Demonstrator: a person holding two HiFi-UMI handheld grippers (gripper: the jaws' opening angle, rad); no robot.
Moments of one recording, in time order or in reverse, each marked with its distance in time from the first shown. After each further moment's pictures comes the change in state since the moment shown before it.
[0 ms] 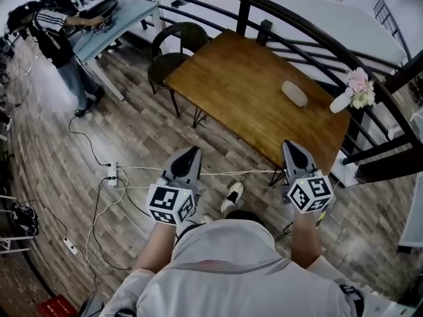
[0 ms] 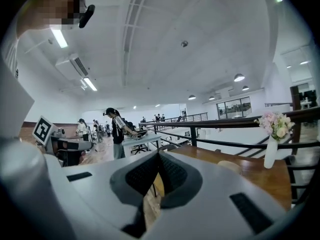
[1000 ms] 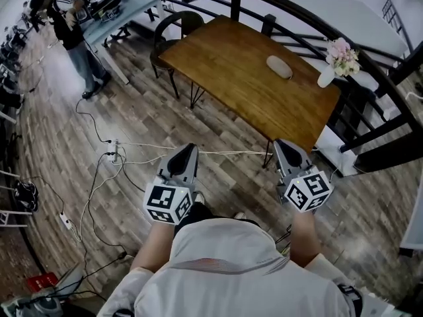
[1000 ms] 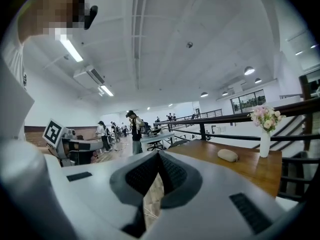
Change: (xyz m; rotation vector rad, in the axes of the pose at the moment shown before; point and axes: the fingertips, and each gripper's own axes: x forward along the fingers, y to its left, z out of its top) left arm -0.091 -0.166 -0.047 0.027 -0.013 0.092; right arm -0.174 0.002 -0.042 0.004 0.009 0.183
